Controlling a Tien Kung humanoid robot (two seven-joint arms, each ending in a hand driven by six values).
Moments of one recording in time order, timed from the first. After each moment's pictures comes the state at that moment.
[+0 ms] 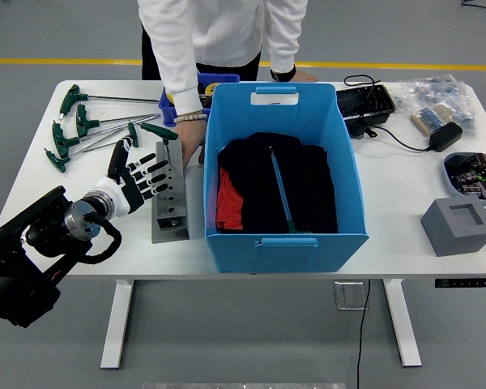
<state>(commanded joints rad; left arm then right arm) -0.55 0.27 -0.87 -1.14 0.14 0.50 0.22 0.09 -0.17 0.13 0.18 -0.05 -0.03 -0.14</state>
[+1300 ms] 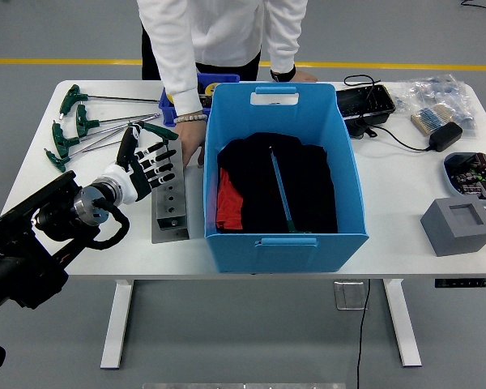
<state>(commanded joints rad) -0.65 0.25 -0.80 -1.06 0.09 0.48 0.21 0.10 -0.18 0.05 0.18 0.01 -0.03 -0.13</state>
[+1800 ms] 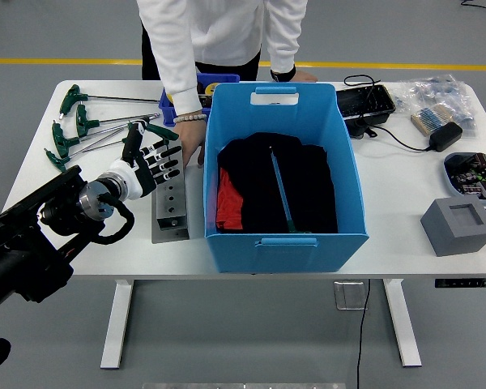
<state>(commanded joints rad) -0.68 0.24 -0.79 -1.03 0.08 0.47 0.21 0.10 -0.18 0.05 0.18 0.00 -0.03 -0.13</state>
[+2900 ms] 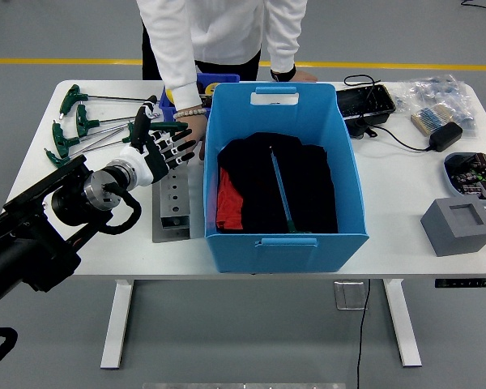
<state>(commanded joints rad) -0.72 0.22 -0.77 -1.02 0.01 0.42 0.15 0.11 -0.18 0.07 0.18 -0.02 -0.03 -0.13</state>
